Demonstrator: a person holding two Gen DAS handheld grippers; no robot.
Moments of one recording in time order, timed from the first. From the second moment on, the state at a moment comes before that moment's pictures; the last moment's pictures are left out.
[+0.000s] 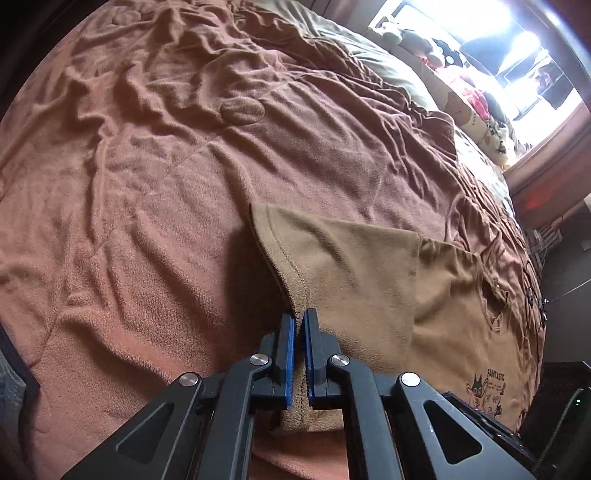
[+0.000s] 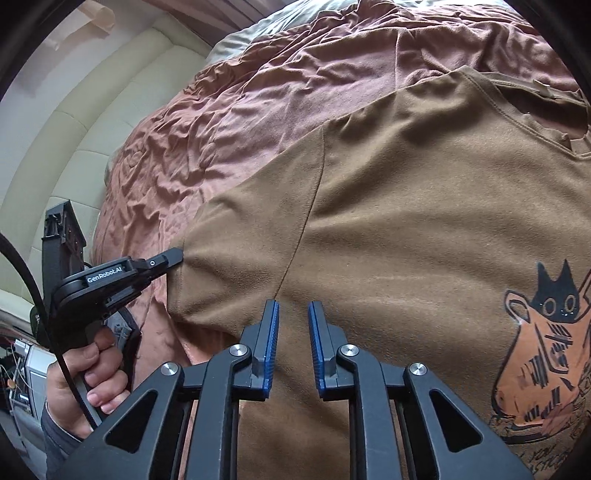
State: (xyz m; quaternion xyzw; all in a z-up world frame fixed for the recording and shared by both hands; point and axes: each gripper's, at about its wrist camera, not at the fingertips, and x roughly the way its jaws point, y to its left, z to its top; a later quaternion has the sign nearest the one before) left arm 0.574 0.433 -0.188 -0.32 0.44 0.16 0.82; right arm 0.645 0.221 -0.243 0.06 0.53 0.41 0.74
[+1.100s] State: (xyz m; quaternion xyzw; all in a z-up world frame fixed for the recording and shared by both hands) left arm 0.617 0.312 -0.125 -0.31 0.44 0.03 0.84; right arm 0.647 0.146 -0.236 0.15 0.54 0.38 0.74
